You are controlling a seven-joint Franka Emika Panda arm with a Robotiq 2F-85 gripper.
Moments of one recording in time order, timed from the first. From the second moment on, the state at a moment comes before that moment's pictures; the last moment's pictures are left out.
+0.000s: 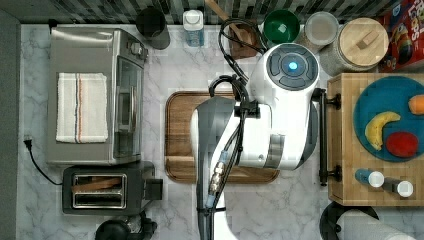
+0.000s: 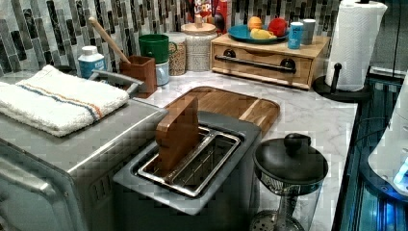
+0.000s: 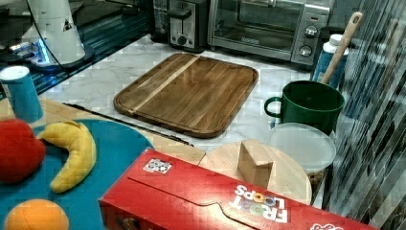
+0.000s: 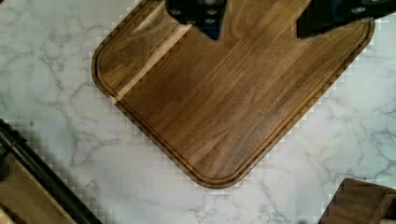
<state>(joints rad) -0.06 0.05 -0.05 -1.86 0.02 0.26 -0.07</state>
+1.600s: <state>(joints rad) -0.10 0.16 -0.24 -1.92 0.03 0.33 -0.91</state>
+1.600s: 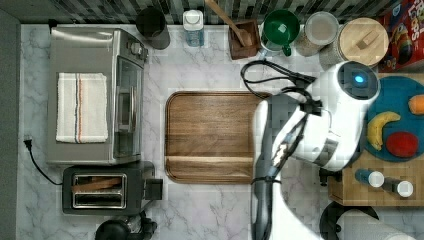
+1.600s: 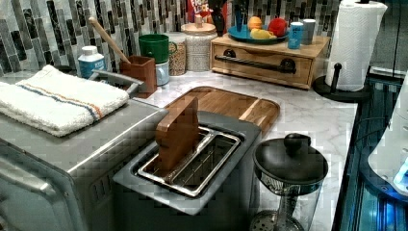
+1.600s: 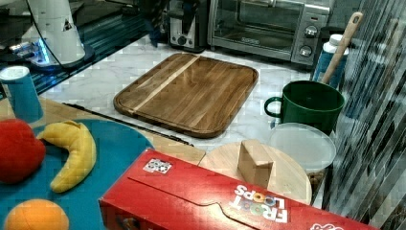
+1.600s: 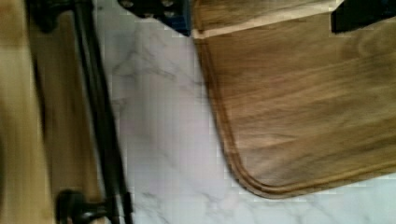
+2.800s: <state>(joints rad) -0.23 0.24 -0.29 -1.94 0.11 0.64 -1.23</state>
